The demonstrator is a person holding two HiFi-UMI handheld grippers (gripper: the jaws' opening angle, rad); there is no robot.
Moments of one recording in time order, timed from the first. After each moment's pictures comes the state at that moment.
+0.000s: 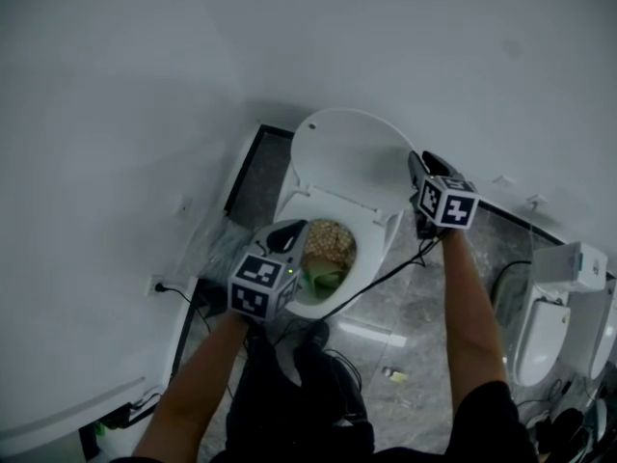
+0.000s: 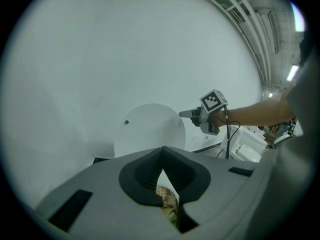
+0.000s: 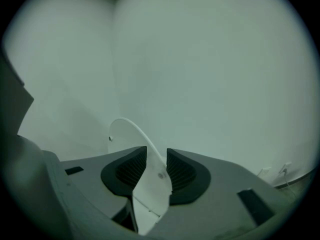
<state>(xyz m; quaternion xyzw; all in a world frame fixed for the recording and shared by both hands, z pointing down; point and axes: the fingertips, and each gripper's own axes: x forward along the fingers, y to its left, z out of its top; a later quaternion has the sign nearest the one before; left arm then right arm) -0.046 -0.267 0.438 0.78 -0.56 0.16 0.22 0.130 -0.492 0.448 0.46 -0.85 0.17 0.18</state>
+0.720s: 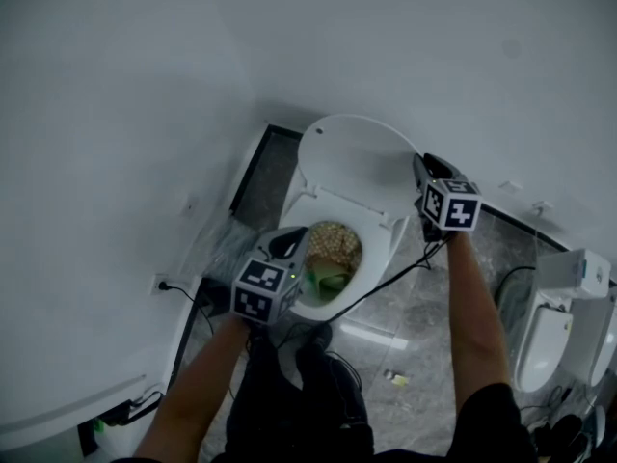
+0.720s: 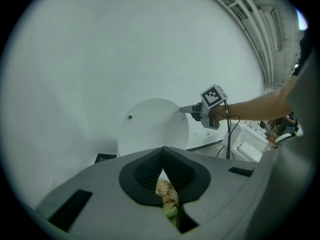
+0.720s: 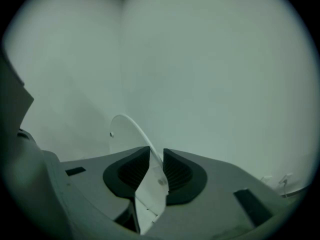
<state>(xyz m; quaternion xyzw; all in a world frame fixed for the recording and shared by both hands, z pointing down) -0.056 -0.258 0.449 0.77 -0.57 0.18 0.23 0.116 -0.492 0.451 0.43 -0.87 0.15 0.20</state>
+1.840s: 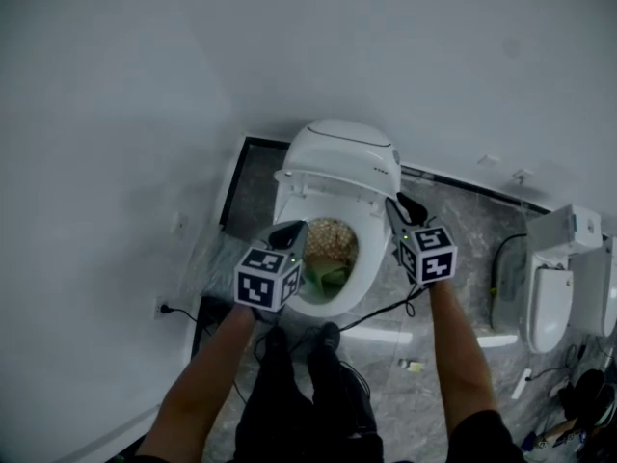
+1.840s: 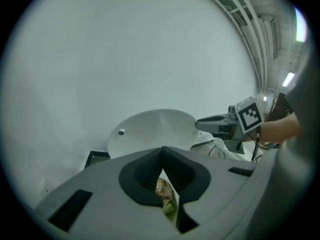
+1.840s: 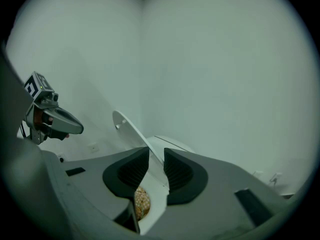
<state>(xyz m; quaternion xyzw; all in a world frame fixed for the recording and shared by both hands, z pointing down) -0.063 -0.251 0.461 0.79 -0.53 0.17 0.25 0.104 -0.339 0.454 0.42 -0.87 0.10 0.24</state>
